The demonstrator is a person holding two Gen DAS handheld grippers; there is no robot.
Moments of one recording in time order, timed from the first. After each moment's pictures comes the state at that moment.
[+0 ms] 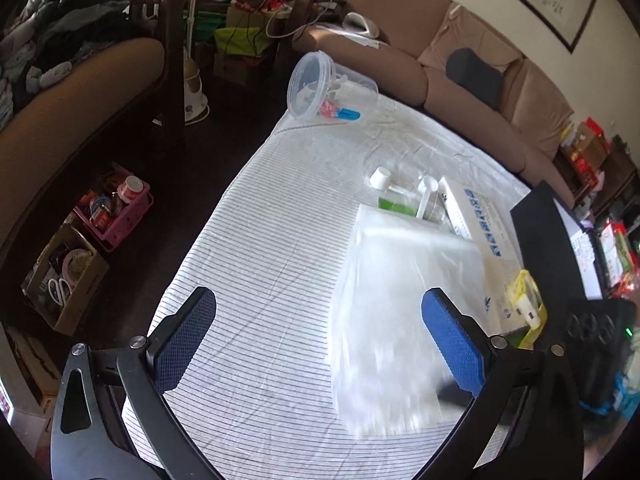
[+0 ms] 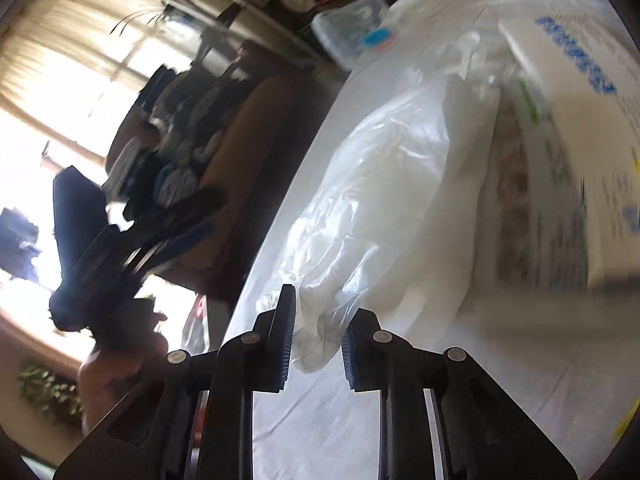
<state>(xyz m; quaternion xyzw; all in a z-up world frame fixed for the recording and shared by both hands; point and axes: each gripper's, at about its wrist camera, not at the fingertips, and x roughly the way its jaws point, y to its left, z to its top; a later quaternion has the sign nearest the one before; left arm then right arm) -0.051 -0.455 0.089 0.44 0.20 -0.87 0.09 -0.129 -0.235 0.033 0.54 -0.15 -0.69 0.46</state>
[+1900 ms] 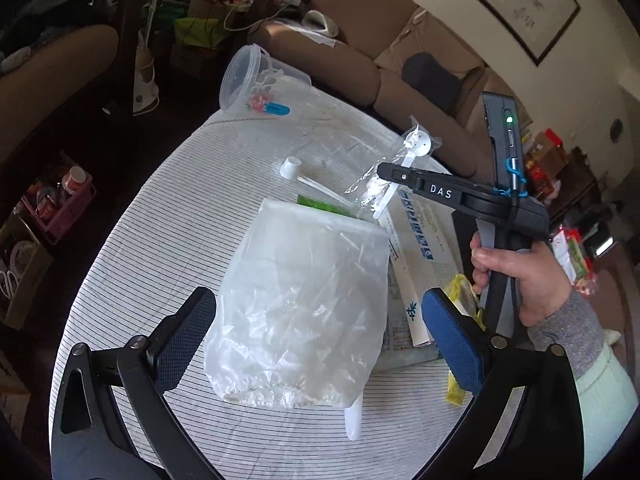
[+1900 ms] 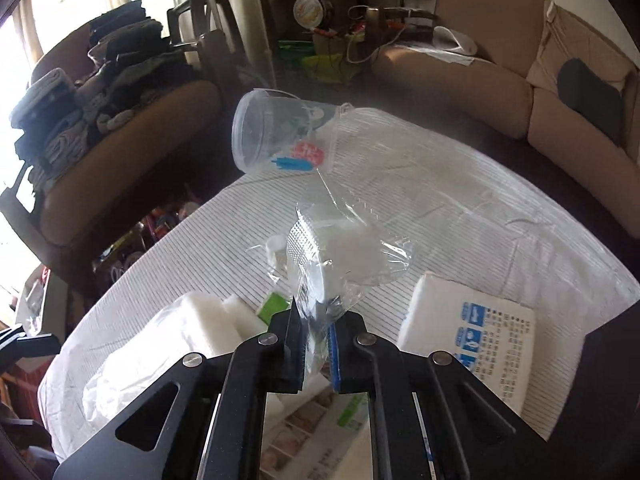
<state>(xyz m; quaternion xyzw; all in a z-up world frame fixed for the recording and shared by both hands) -0.065 -0.421 0.106 0.41 0.26 -0.87 0.01 -0.299 -0.284 0.088 0.42 0.15 -0.82 0.37</state>
